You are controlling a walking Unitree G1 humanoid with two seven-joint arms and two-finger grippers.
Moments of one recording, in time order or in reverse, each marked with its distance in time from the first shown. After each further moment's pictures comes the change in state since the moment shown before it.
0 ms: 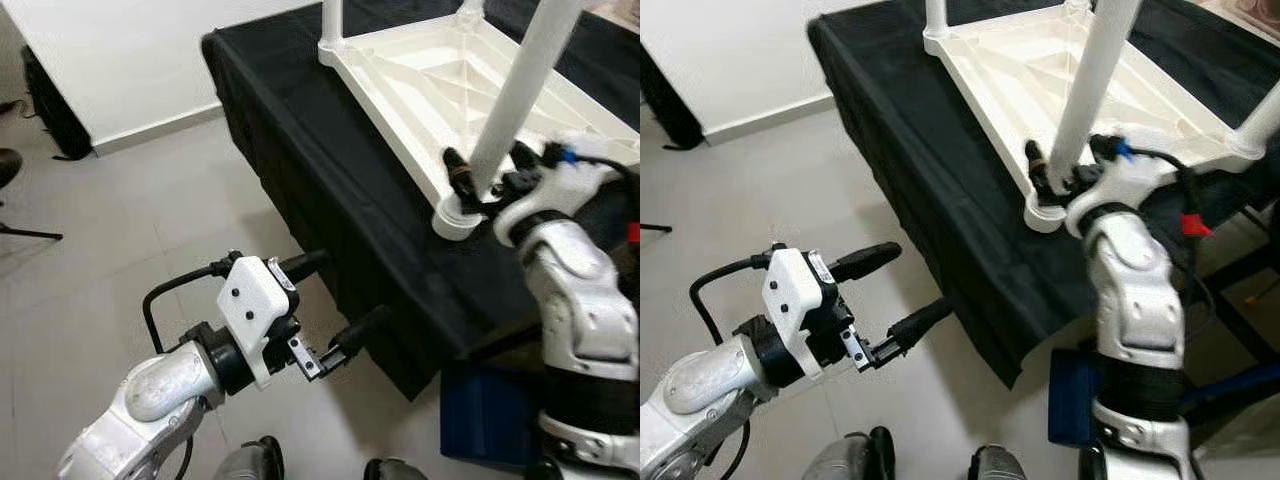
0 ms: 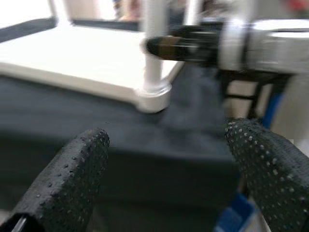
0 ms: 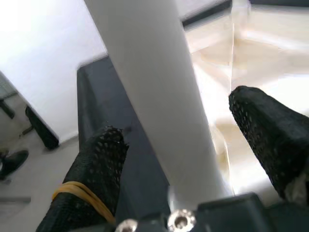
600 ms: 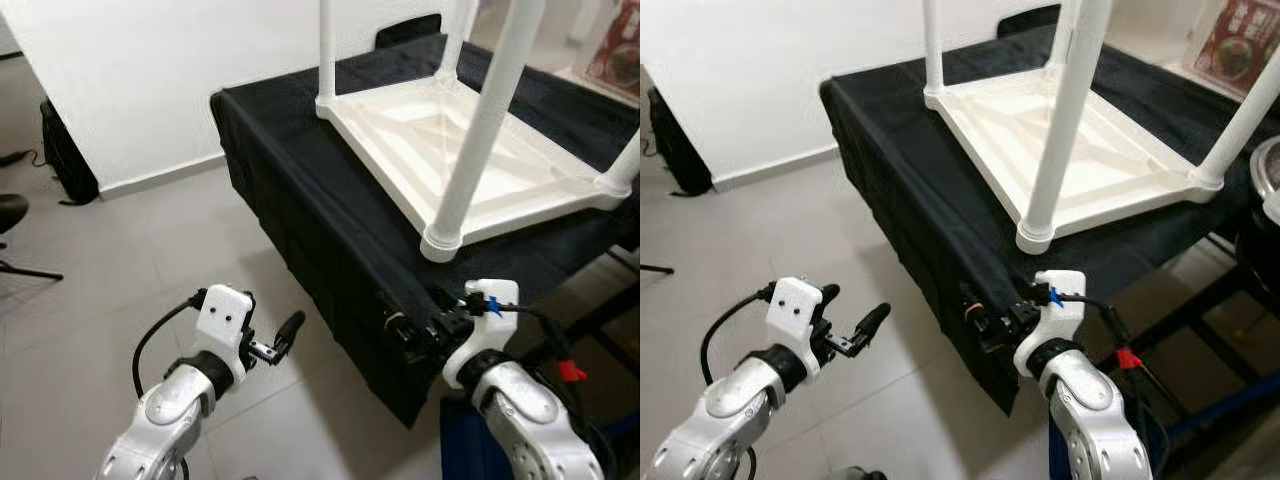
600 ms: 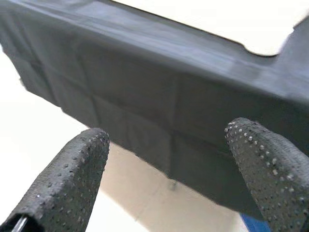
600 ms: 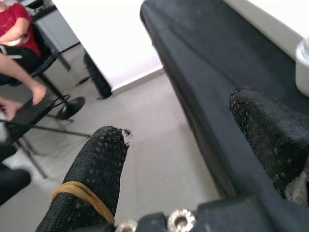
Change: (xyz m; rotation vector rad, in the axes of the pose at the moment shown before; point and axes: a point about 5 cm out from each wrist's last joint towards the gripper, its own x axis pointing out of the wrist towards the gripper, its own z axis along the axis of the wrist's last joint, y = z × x) left arm -0.020 0.026 -0.088 -0.117 0.281 0.430; right arm -0.055 0.071 -0.073 0.098 0.216 0.258
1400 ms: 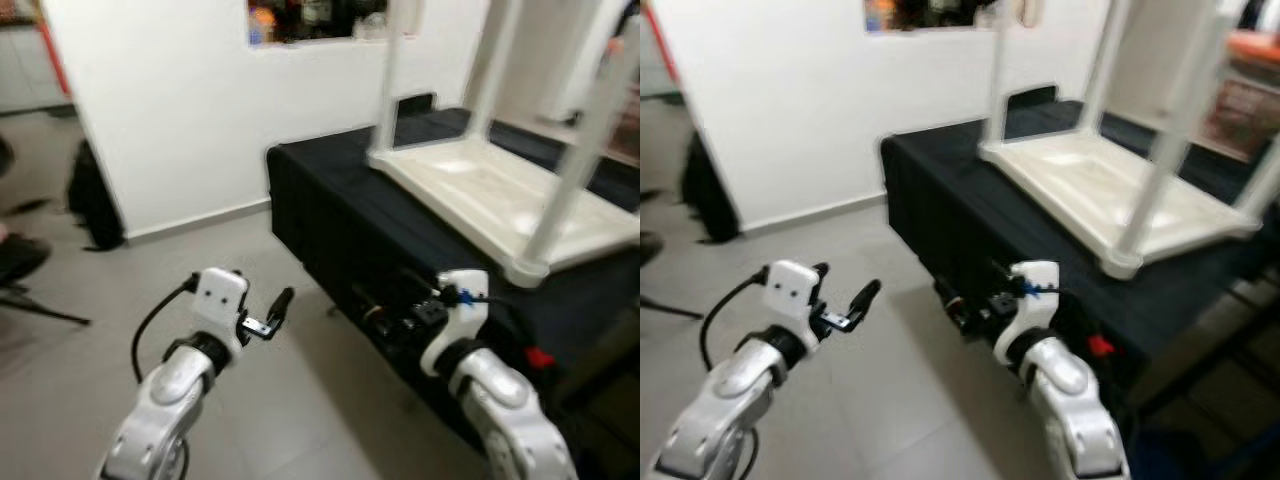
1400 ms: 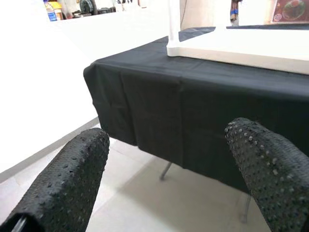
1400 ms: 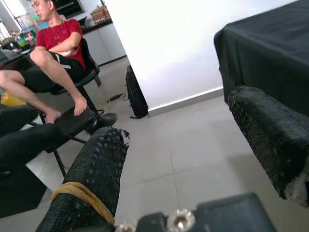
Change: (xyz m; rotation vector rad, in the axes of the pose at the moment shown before) left arm 0.020 0.010 0.016 0.043 -0.145 0.034; right arm 0.020 0.013 0.004 -0.038 -0.036 0.091
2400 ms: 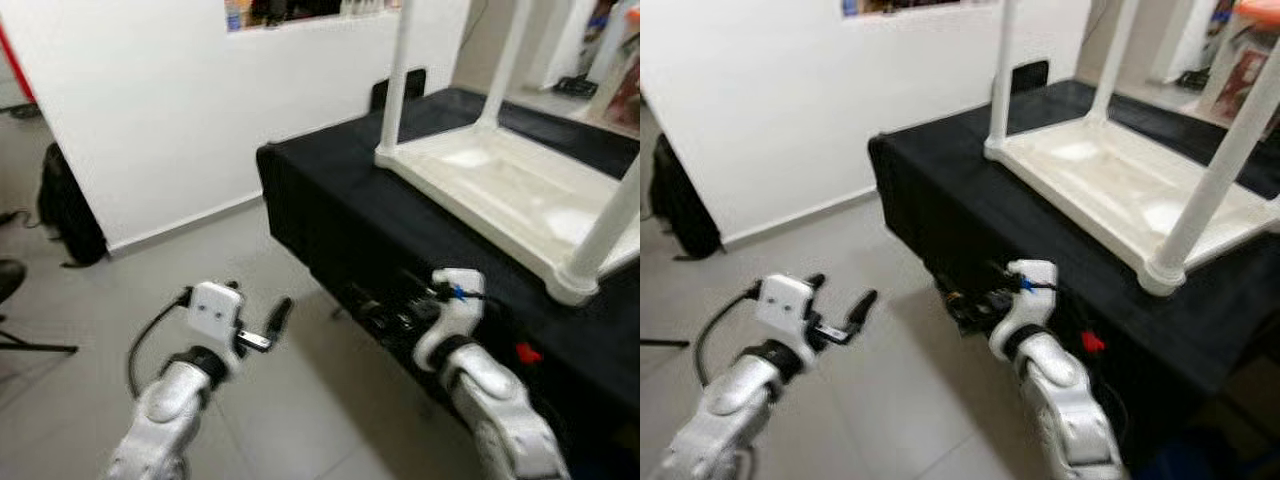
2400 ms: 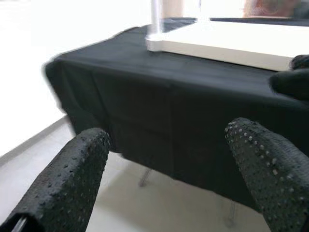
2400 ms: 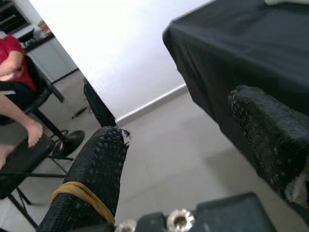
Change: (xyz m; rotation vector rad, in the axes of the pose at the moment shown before) left arm -0.003 -0.015 -0.007 -0.048 0.002 -0.047; right arm 0.003 -0.018 -0.010 0.063 0.030 -0.096
